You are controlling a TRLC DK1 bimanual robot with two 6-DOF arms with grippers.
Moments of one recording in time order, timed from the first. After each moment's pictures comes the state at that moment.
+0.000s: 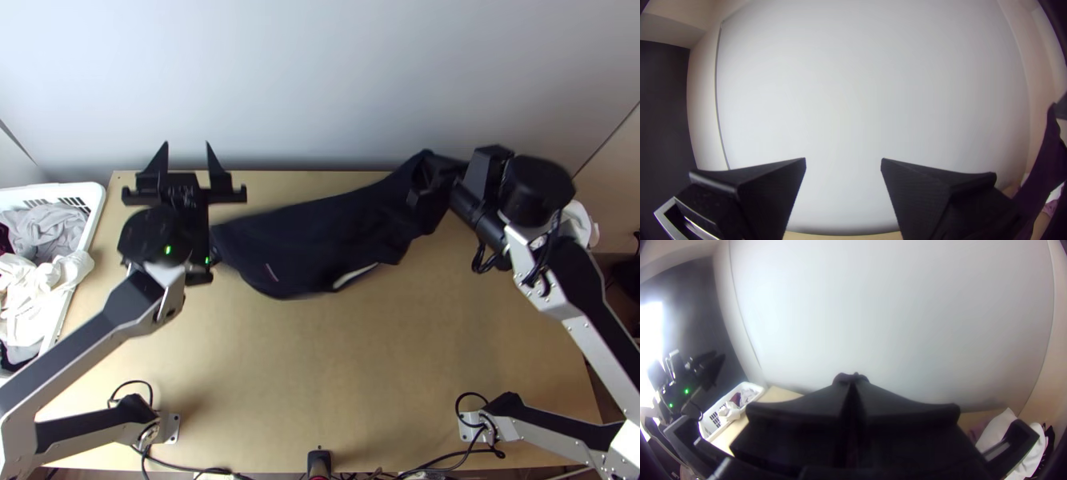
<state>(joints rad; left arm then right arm) -0.67 1.23 1.18 0.35 -0.84 0.29 0.50 1.24 1.44 -0.33 0.07 0.22</state>
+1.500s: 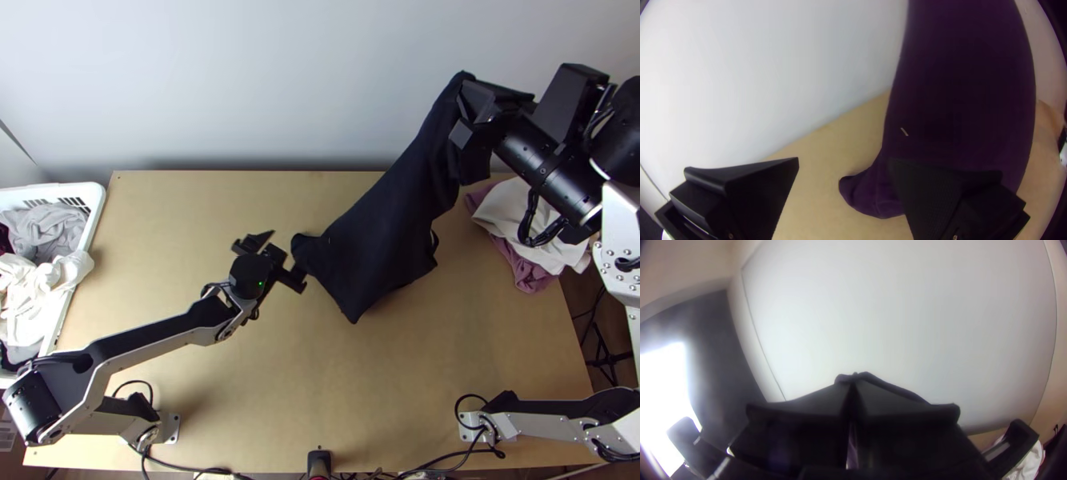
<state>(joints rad) -0.75 1.52 0.82 0.44 -0.36 0.17 0.55 1.42 2.13 -0.70 0.06 0.31</state>
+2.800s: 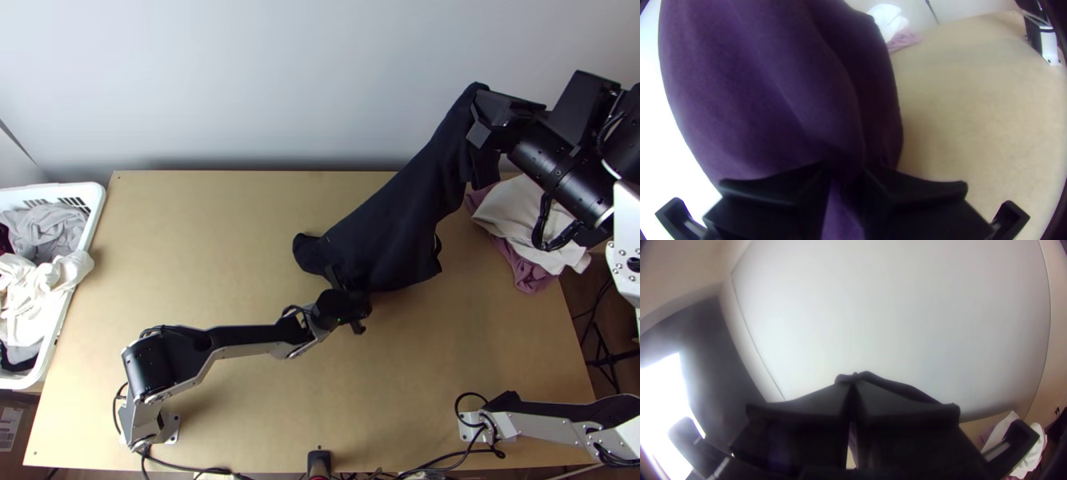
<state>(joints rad) -1.04 1.99 1.11 0.63 -0.33 0.58 0.48 1.39 2.10 -0.75 0.01 0.37</state>
